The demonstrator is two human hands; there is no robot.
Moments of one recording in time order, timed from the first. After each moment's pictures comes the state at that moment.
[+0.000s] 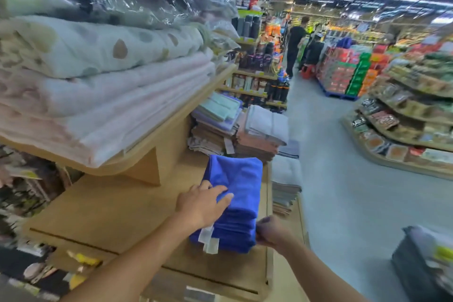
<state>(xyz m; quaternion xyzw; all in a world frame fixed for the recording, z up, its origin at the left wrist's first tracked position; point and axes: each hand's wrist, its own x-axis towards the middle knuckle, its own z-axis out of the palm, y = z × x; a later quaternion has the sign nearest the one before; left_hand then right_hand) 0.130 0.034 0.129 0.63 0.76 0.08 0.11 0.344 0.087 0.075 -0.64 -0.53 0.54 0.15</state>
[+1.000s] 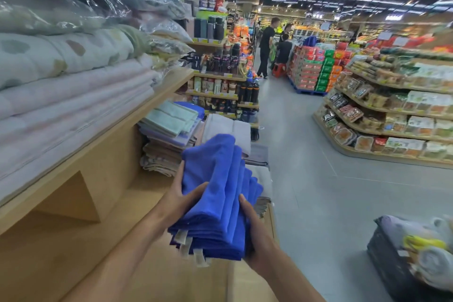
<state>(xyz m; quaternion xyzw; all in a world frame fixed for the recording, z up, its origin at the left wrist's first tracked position) 0.168 0.129 0.162 0.52 0.55 0.50 0.43 0.383 0.123 0.139 -0.32 -0.38 0.78 0.39</state>
